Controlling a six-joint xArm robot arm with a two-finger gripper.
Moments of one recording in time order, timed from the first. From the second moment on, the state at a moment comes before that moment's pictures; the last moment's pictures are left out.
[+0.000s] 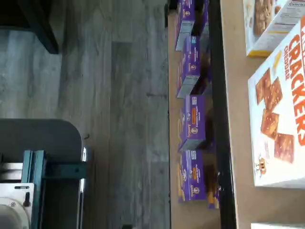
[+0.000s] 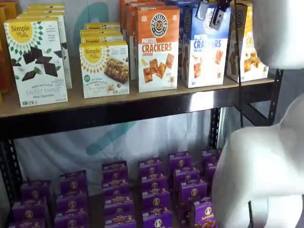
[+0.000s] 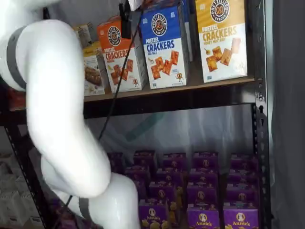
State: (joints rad) arm -0.26 -0.39 -1.58 0.35 1.95 -1.69
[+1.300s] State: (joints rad) arm -0.35 -0.51 -1.42 0.52 1.62 -1.72
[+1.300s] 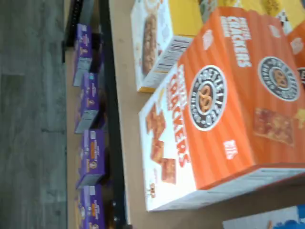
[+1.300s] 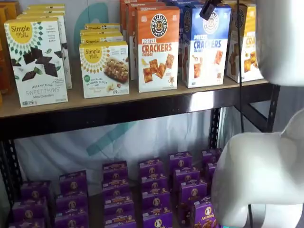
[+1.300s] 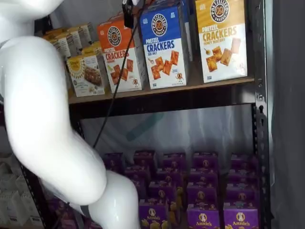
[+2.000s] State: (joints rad) arm -0.34 -0.38 -1.50 0.45 1.52 -1.77
